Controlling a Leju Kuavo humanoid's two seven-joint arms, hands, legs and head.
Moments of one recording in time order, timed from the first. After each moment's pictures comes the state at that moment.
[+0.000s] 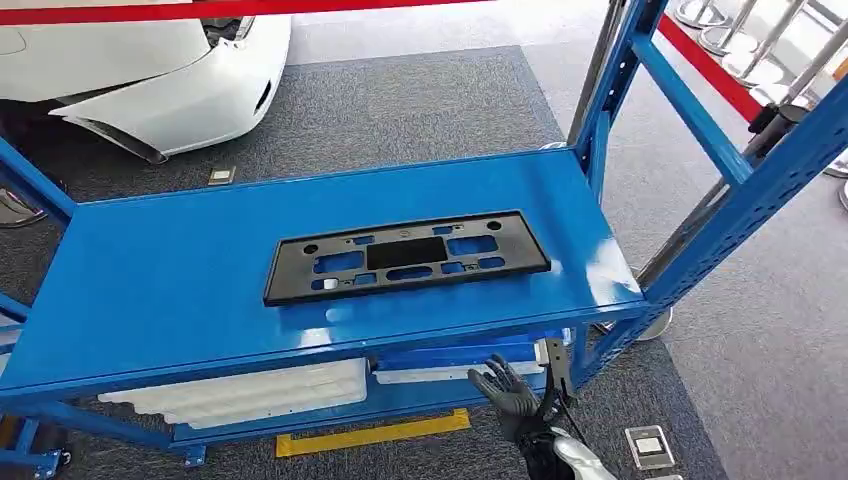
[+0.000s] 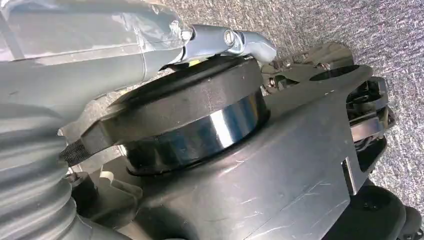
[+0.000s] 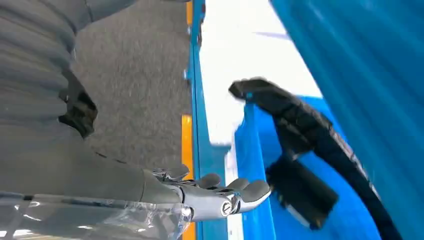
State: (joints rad) left arm -0.14 -0.07 -1.30 -0.18 1.25 0.05 0.07; right arm -0.17 -0.13 0.66 -0.87 -0.77 0.01 -0.27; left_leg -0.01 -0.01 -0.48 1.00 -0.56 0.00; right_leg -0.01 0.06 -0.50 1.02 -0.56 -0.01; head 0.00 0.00
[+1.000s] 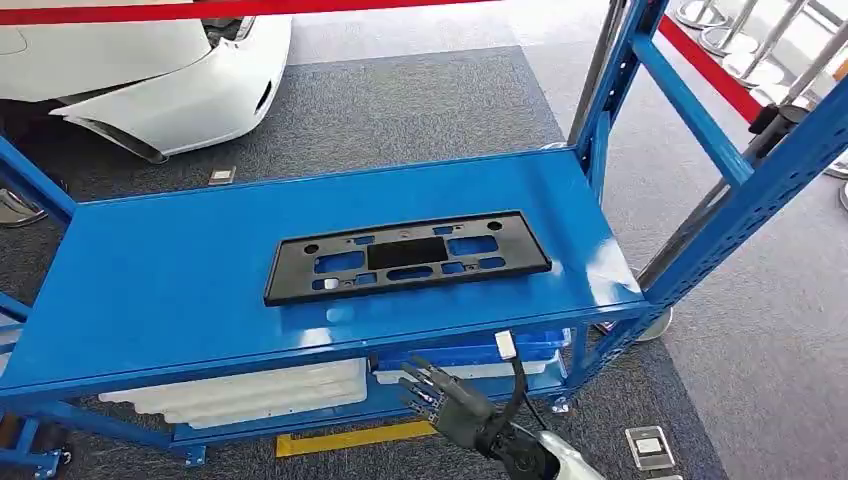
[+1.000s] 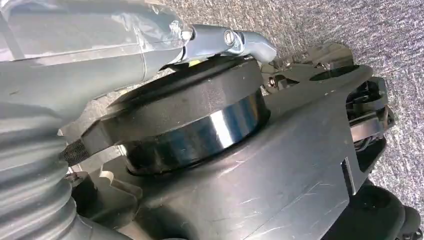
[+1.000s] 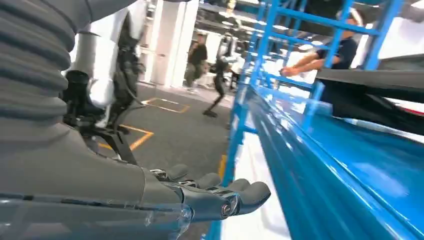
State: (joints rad) left arm -0.14 -0.07 -1.30 -0.18 1.26 0.05 0.07; right arm -0.22 -0.09 0.76 -0.89 -1.13 0.48 -0.06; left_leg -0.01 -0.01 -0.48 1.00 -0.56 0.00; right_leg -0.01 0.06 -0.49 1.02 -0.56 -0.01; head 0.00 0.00
